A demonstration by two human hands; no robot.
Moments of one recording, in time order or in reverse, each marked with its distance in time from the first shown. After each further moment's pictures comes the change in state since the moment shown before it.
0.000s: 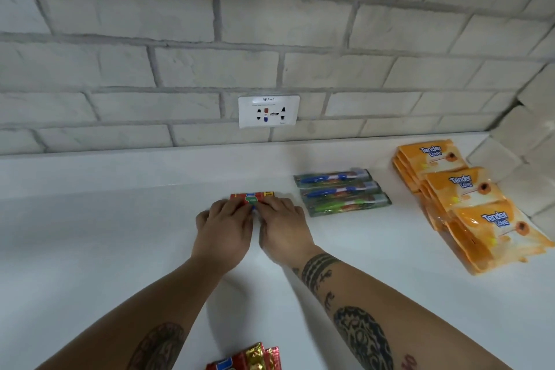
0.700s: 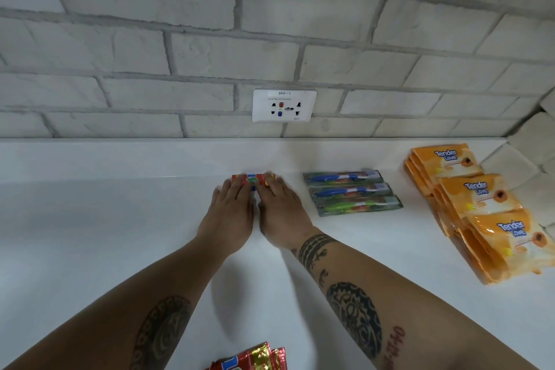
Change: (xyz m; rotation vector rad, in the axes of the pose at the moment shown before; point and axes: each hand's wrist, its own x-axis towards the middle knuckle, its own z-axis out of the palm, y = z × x) left_hand 0.028 -0.020 0.008 -0.073 -0.162 0.008; right_hand 0.038 0.001 0.013 0.102 -0.146 -0.034
